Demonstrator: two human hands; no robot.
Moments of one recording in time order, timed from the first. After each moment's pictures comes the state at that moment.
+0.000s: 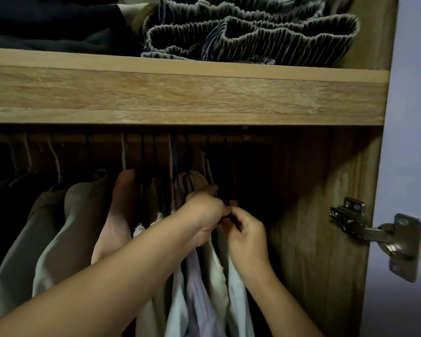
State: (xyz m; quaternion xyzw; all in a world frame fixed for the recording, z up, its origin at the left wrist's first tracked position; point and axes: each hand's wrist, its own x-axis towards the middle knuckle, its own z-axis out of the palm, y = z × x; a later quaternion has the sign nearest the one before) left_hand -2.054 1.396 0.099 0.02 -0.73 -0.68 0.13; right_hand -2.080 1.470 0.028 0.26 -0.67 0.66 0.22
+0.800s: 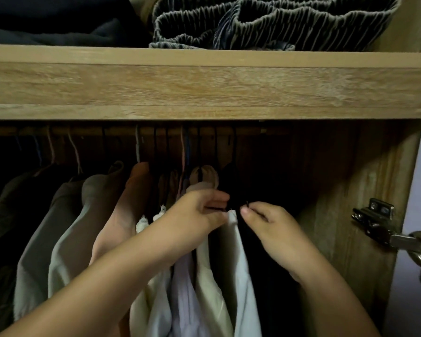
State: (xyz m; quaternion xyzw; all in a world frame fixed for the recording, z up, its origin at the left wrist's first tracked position) left_hand -2.000 1.369 0.096 -0.07 -0.84 -0.51 0.16; right_hand -2.063 1.512 0.065 0.27 -0.80 0.52 0.09
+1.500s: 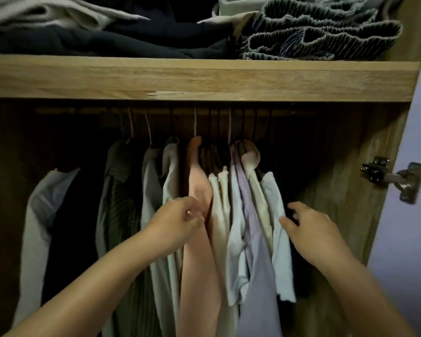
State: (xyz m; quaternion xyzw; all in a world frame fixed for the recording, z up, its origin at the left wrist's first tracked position) left_hand -1.852 1.285 0.048 0.04 -0.93 -0.31 0.20; right_hand -1.926 1.505 0.036 0.14 -0.94 0.29 0.14
